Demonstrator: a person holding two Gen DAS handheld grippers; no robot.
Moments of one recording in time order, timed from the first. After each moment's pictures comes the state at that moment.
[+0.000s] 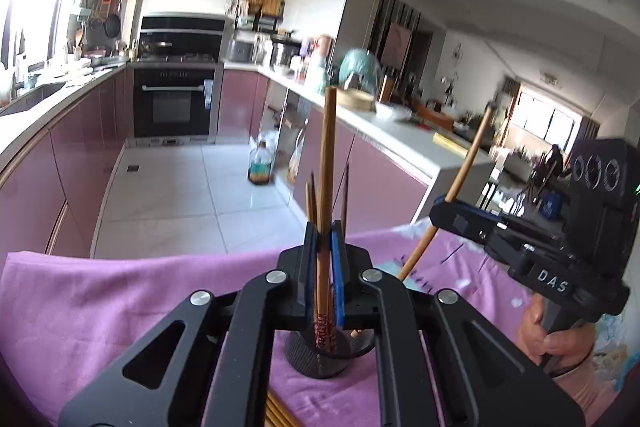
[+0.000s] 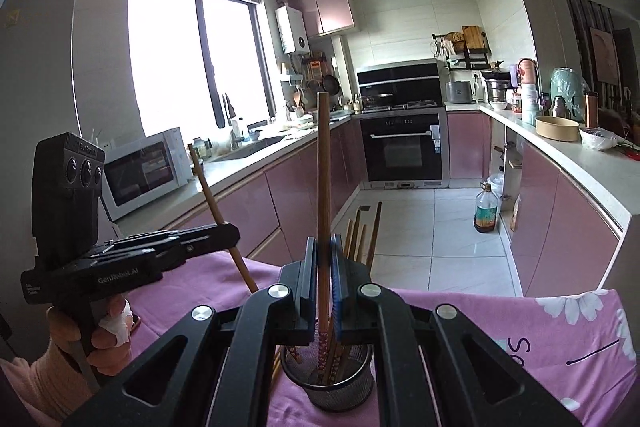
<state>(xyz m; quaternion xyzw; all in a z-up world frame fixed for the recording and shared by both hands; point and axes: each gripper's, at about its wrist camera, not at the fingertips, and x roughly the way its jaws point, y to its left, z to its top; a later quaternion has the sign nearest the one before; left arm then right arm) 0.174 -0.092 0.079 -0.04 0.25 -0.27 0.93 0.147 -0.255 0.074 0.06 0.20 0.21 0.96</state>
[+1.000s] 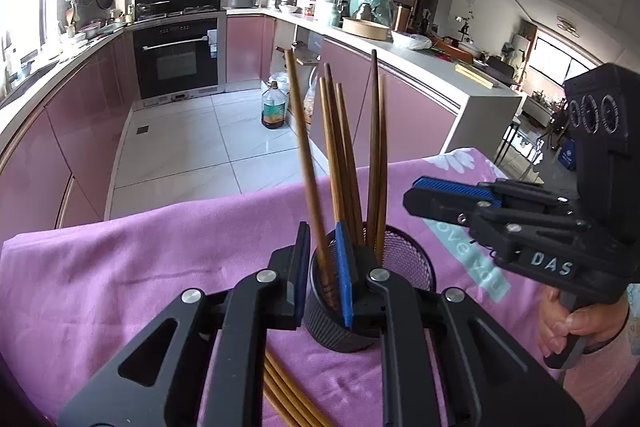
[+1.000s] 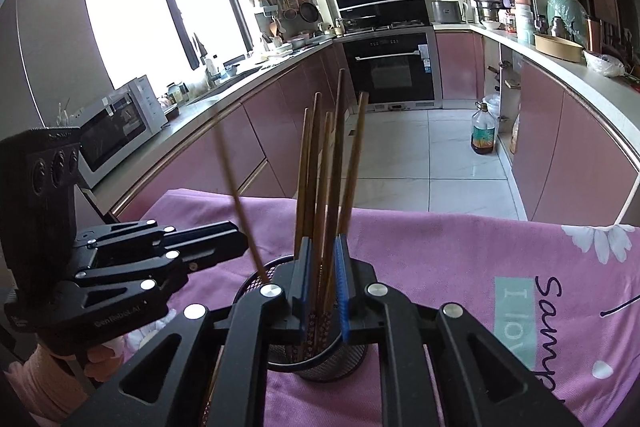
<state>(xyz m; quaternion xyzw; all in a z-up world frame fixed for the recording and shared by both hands) 0.223 -0.111 0.014 0.02 0.34 -0.24 0.91 0.192 -0.240 0.009 0.07 0.33 0.20 0.92</state>
